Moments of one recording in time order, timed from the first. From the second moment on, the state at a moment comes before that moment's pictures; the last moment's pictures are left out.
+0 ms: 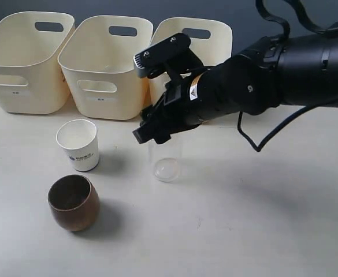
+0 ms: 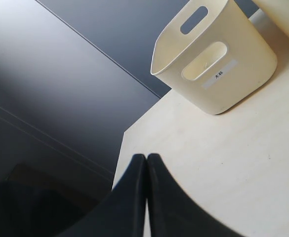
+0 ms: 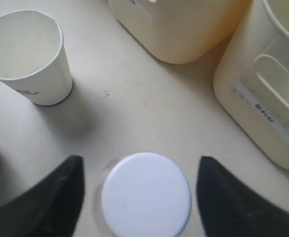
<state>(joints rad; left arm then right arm) -0.16 0.00 0.00 0.79 0.27 0.03 0.88 1.69 -1.06 0.03 0.30 -0.05</state>
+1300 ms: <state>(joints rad) -0.16 0.00 0.00 0.79 0.27 0.03 0.54 2.06 -1.55 -0.01 0.25 -0.04</state>
